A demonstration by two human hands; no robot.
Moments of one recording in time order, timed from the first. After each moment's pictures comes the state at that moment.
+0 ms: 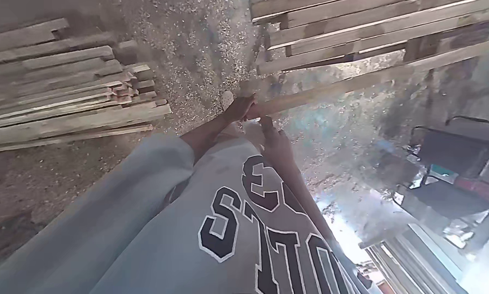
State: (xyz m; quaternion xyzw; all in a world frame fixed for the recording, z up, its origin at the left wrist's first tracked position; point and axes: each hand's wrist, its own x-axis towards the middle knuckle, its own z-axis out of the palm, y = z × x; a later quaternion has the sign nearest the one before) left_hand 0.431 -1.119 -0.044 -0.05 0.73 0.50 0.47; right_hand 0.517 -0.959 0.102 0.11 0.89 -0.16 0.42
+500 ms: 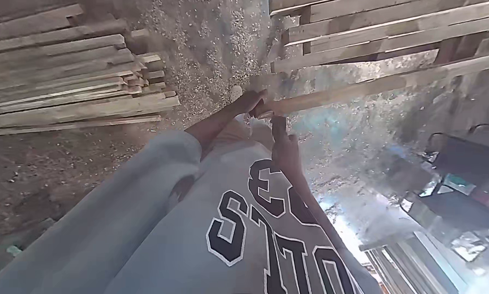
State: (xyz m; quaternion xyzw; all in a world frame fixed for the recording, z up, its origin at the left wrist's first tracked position) left_hand 0.403 -1.128 -0.036 0.00 0.74 0.43 0.51; right_hand 0.530 -0.959 0.096 0.12 0.90 -0.16 0.39
